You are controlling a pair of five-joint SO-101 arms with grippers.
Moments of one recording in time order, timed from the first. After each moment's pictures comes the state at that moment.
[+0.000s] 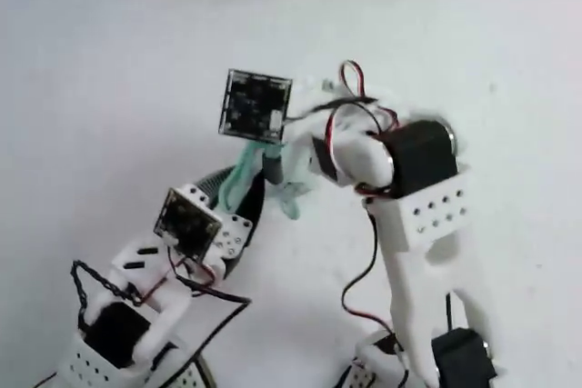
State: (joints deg) left arm 28.9 -91.8 76.6 40.8 -4.7; right arm -31.5 -19.9 -15.1 96.0 62.5
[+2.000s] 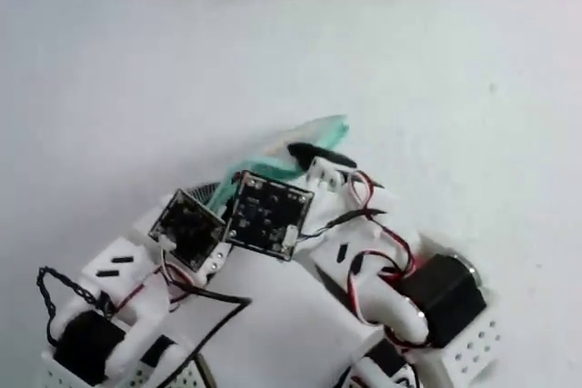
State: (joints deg) left arm 24.8 -90.8 62.2 64.6 -13.8; right arm -44.4 -51.9 18.0 81.0 43.6
